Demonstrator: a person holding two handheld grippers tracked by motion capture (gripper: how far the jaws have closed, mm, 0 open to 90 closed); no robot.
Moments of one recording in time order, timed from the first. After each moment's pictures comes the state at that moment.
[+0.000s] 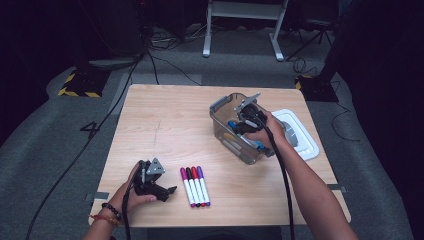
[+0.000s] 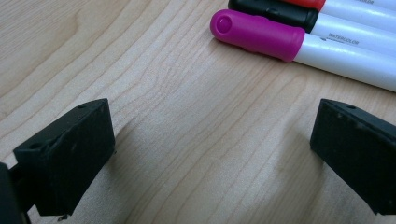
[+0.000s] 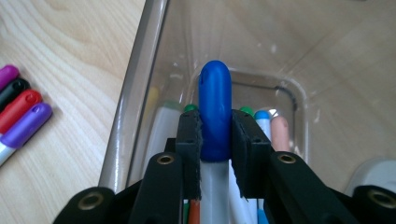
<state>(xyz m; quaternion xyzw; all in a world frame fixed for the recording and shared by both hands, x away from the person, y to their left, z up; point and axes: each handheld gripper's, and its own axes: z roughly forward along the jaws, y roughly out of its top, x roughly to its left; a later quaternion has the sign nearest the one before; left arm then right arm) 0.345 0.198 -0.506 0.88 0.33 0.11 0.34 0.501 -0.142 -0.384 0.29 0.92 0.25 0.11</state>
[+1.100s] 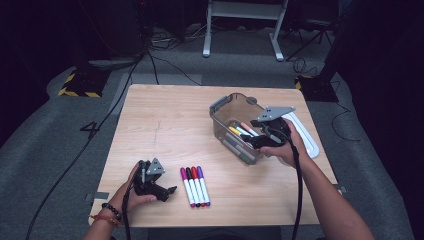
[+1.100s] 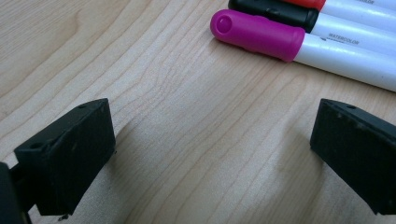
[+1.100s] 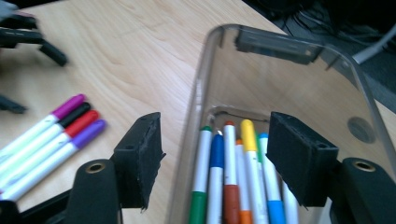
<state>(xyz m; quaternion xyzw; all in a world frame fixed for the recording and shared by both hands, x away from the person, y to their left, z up) 0.344 0.198 -0.506 0.88 0.33 0.12 0.34 0.423 -0.188 -0.345 0.24 0.87 0.39 0.18</state>
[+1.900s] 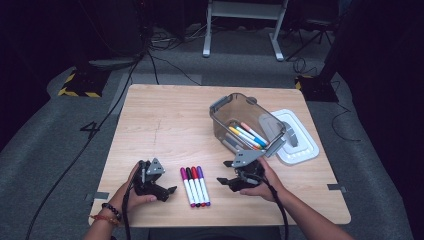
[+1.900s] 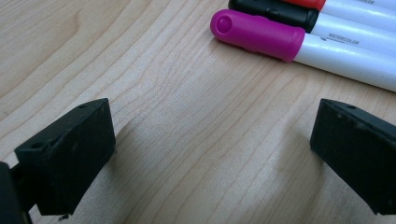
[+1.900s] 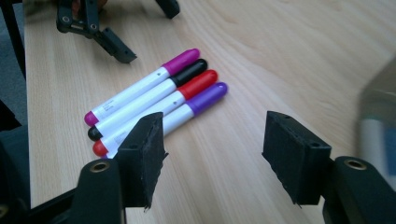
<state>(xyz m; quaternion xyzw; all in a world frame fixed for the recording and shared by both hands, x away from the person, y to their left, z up) 0.344 0.198 -0.506 0.88 0.33 0.11 0.34 0.357 -0.130 -0.433 0.16 0.90 0.40 0.10</state>
